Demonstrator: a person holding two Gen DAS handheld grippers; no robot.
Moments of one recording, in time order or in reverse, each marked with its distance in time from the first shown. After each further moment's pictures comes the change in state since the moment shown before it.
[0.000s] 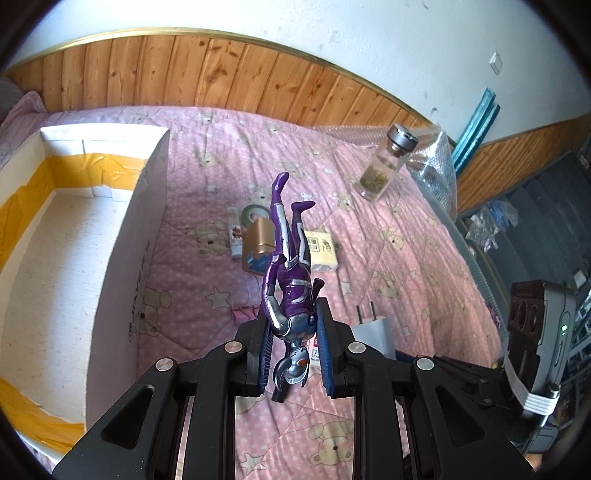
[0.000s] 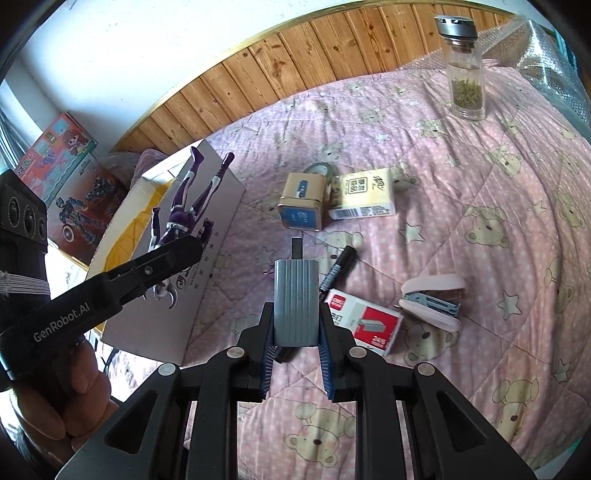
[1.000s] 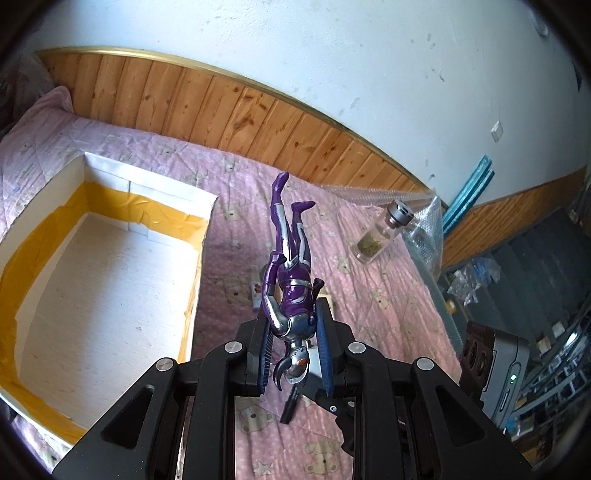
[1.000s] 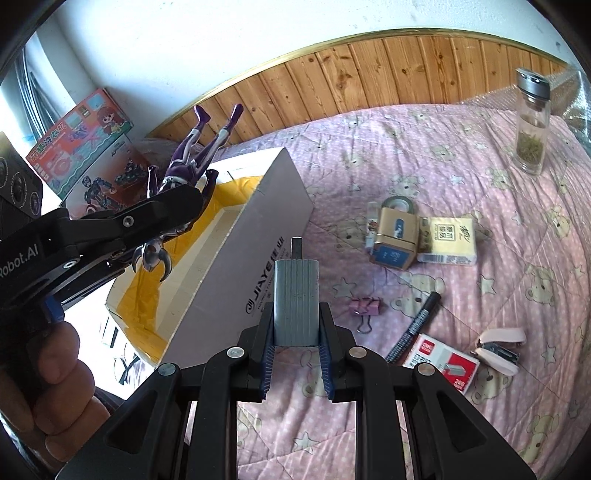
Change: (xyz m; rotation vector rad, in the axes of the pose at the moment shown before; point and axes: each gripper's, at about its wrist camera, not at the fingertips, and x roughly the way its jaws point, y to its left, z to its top) left arm -0.069 0.046 0.037 -0.134 -0.153 -0.062; right arm 0.011 0.086 0.029 -0.148 -0.022 0.068
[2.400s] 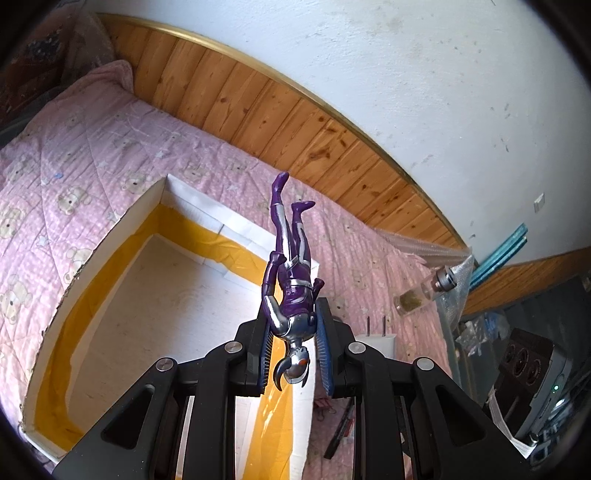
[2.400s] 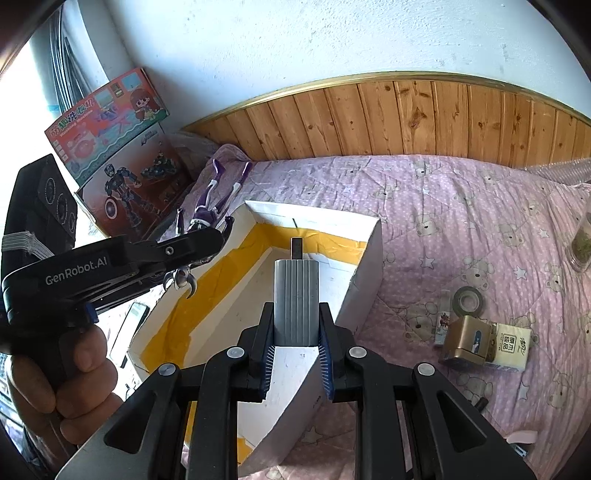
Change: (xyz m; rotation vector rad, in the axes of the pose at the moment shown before) left arm -0.010 0.112 0.071 -0.216 -0.021 0.079; right arm 0.043 0.086 0.084 -0.166 -0.015 0.042
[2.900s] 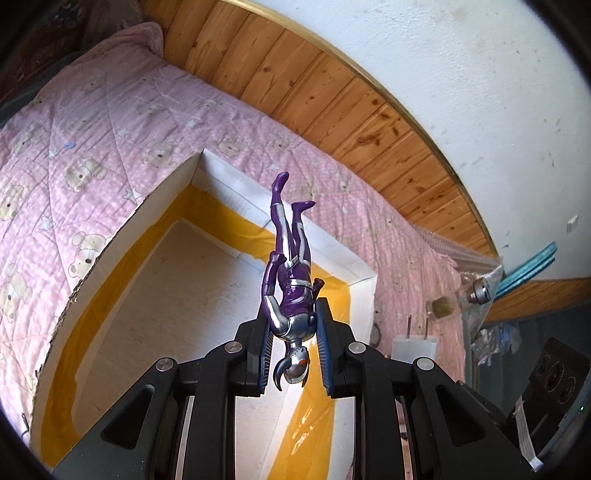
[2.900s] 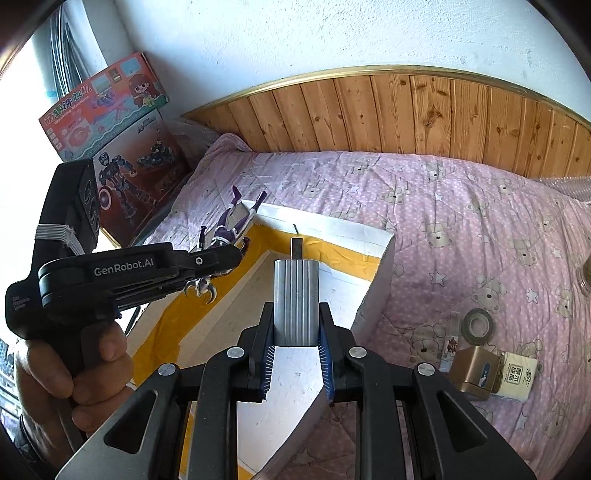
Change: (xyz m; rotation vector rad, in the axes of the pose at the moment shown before) left arm 0.051 0.040 0.021 -0.092 0.102 0.102; right arm 0.040 -0.001 0.023 -0.051 0.053 0.006
